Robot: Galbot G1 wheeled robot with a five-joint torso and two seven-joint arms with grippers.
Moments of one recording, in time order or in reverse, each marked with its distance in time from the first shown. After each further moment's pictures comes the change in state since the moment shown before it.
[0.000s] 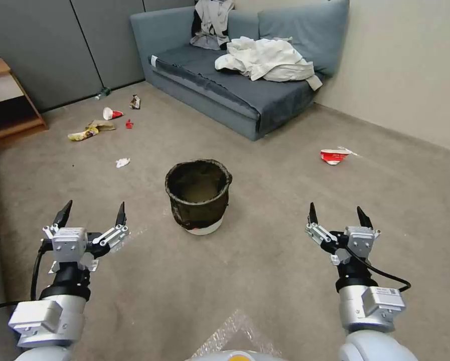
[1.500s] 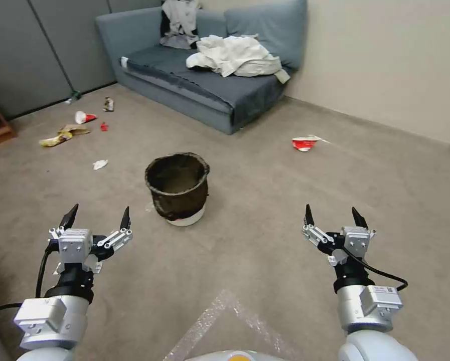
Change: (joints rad) left arm 0.009 -0.006 0.016 -0.013 0.011 0.059 0.019; right arm -0.002 -0.003 -0.001 0.004 0.006 -0.026 -0.028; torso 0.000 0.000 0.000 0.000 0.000
